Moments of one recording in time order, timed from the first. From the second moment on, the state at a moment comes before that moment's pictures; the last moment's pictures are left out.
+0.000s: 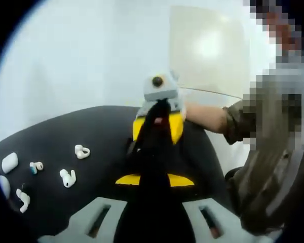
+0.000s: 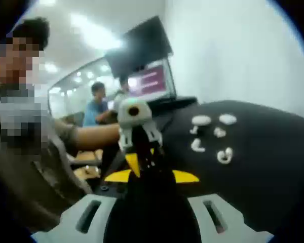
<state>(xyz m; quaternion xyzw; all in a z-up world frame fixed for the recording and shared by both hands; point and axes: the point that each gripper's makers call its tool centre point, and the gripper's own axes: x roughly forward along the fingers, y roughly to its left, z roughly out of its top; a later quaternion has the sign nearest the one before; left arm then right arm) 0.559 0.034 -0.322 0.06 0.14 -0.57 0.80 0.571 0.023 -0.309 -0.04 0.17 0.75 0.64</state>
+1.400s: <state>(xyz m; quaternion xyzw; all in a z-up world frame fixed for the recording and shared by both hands) 0.635 0.171 -0.265 0.11 0.21 -0.36 0.90 0.584 0.013 -0.309 -0.04 0.14 0.73 0.66</state>
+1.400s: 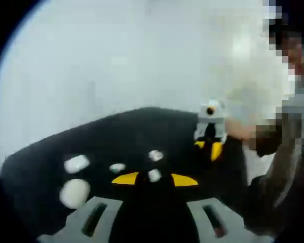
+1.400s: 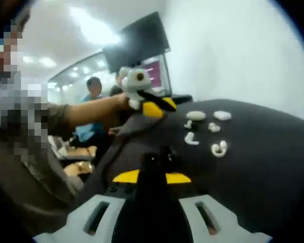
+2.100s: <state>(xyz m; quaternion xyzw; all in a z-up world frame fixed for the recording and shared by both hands) 0.684 0.170 -0.320 0.28 0.42 -0.32 0.80 0.582 0.016 -0.310 -0.04 0.14 0.73 0.66</state>
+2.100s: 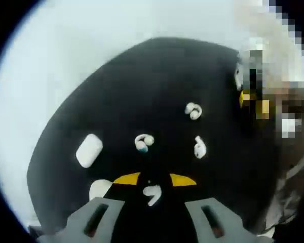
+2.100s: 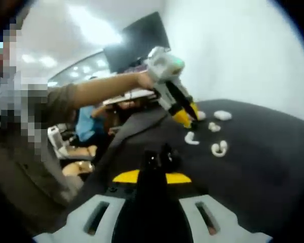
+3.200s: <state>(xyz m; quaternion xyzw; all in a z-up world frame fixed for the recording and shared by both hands) 0.698 0.161 -0.290 0.03 0.33 -0.32 0.89 0.581 0.017 -0.313 -0.06 0.14 0.73 0.66</state>
